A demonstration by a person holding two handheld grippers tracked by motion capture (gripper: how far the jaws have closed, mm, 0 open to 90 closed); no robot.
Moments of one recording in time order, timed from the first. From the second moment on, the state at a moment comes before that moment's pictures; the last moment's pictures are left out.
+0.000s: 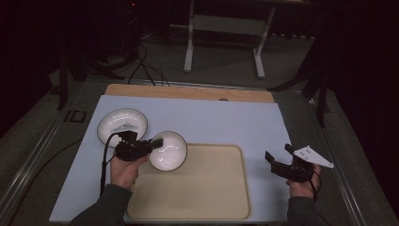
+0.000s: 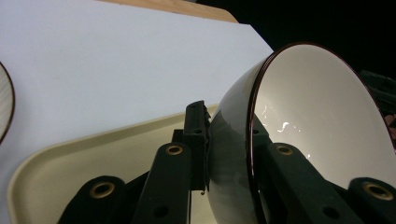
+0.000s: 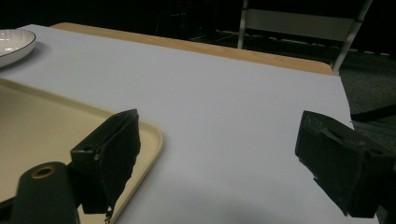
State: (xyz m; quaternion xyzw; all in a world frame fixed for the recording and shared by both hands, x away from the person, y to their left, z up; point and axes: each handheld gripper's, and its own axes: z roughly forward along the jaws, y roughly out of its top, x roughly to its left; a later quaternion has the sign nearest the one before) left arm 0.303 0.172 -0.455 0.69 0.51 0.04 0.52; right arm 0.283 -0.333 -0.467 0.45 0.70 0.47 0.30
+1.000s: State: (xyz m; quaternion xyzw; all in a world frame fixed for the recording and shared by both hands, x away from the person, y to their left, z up) left arm 0.300 0.152 -0.469 0.71 0.50 0.02 0.50; right arm 0.283 -0.334 -0.467 0.45 0.70 0.47 0.30
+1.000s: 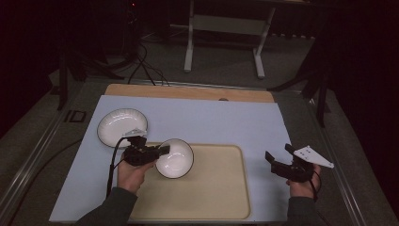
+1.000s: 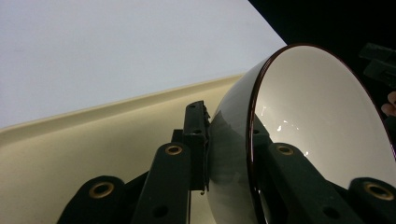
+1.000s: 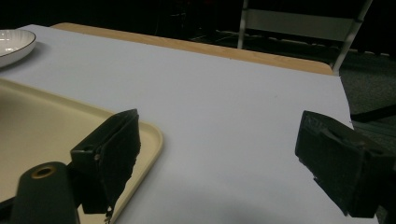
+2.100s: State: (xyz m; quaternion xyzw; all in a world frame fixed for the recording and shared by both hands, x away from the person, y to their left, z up) left arm 0.302 0.129 -0.494 0.75 0.50 0.00 0.44; right arm 0.283 -0.334 -0.467 0.45 0.70 0.47 0.30
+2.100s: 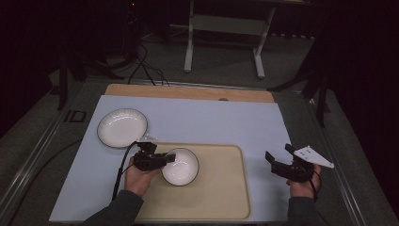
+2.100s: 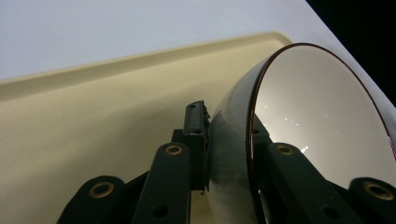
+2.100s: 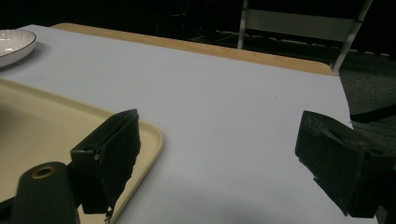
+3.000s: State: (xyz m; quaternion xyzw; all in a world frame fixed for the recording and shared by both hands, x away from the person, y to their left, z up) left arm 0.304 0.152 -0.490 0.73 0.52 0.03 0.44; right arm 0.283 -0.334 -0.467 0.45 0.70 0.47 0.30
